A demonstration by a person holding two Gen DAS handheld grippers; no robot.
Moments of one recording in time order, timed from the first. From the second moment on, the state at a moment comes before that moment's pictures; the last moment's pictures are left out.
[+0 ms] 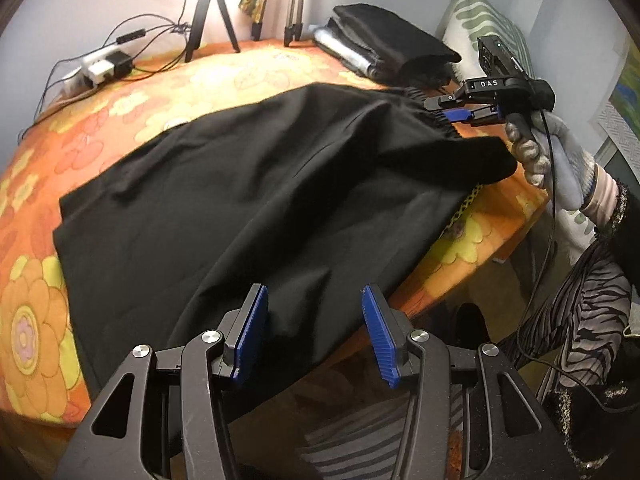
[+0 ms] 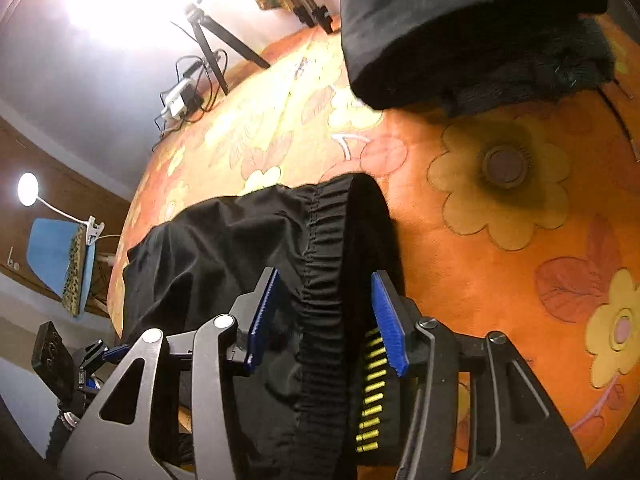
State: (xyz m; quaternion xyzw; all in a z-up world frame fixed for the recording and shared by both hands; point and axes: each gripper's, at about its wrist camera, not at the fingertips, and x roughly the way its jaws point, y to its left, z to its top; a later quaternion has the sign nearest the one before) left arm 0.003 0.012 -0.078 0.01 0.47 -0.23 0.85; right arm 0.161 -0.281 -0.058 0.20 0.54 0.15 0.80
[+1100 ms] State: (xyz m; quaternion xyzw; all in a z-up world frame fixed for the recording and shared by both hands) left arm 0.001 0.020 -0.091 0.00 0.48 -0.23 0.84; right arm 0.100 -0.317 -0.003 0.17 0.50 0.11 0.84
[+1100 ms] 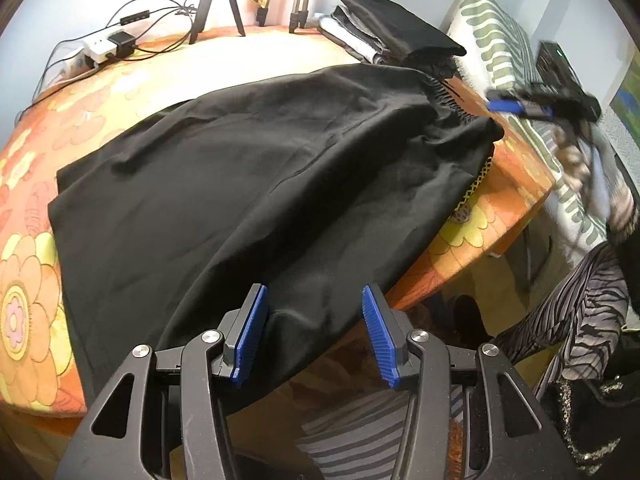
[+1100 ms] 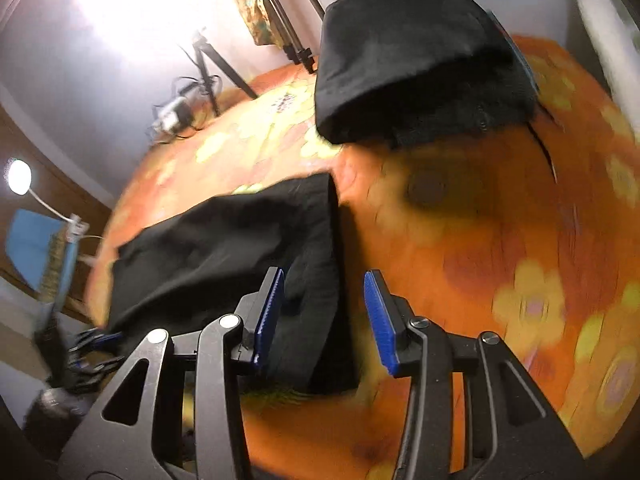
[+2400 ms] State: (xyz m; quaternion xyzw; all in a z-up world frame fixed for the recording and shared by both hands) left arm -0.040 0.103 -0.049 -0.08 0.42 -0.12 0.89; right arm 0.054 -0.216 0.059 -0.02 0.41 0.19 0.89
